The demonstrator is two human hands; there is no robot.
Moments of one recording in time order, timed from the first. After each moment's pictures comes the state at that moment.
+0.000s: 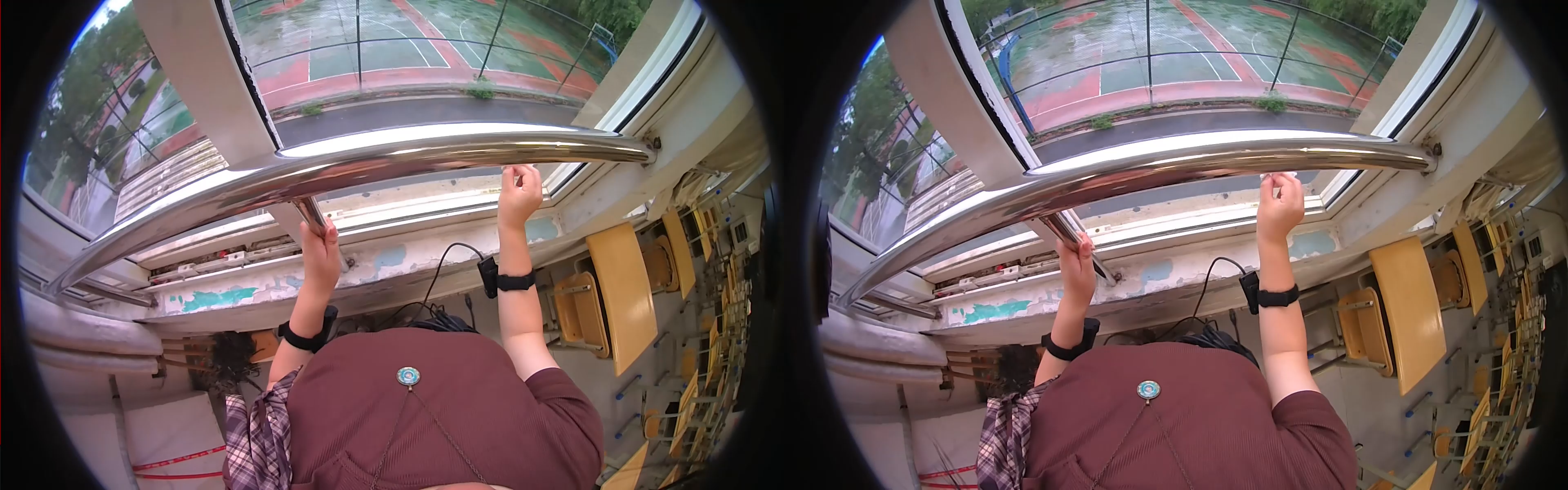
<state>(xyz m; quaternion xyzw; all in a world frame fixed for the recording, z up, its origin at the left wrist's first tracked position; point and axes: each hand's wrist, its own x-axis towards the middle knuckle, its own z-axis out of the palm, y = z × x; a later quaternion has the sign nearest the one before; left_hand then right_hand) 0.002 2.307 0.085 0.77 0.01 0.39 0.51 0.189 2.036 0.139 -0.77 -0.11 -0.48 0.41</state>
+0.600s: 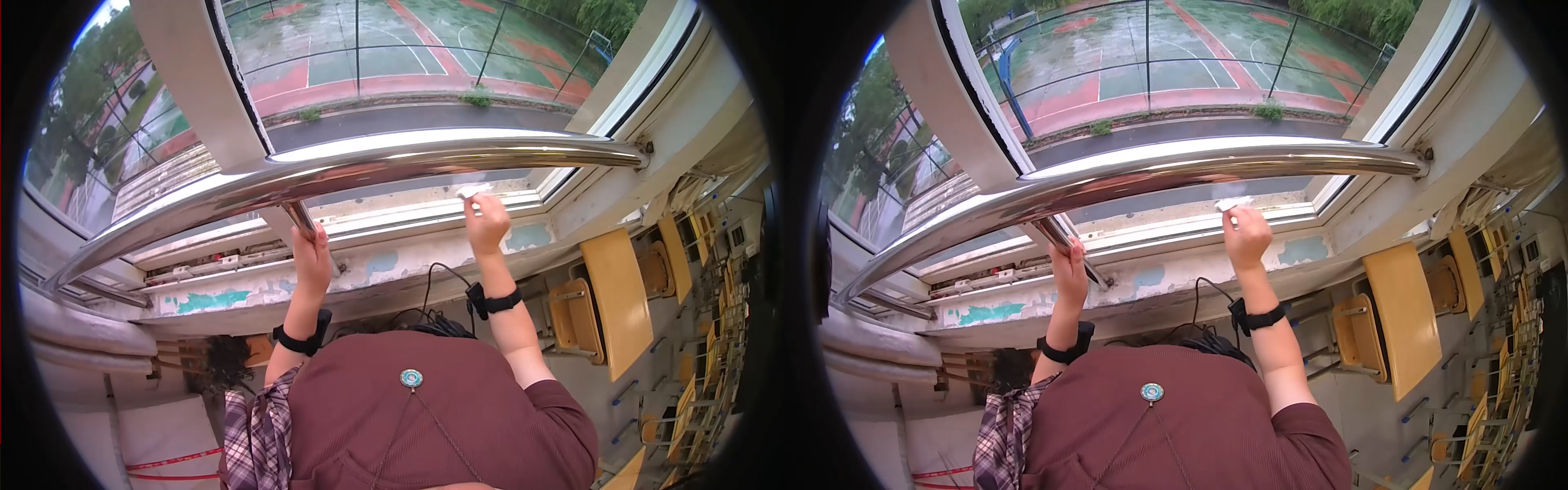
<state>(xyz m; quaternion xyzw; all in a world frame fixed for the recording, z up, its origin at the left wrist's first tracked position) 0.005 2.301 0.088 0.75 0.02 0.41 0.52 0.169 2.042 0.104 -0.78 -0.27 -0.47 0.31</state>
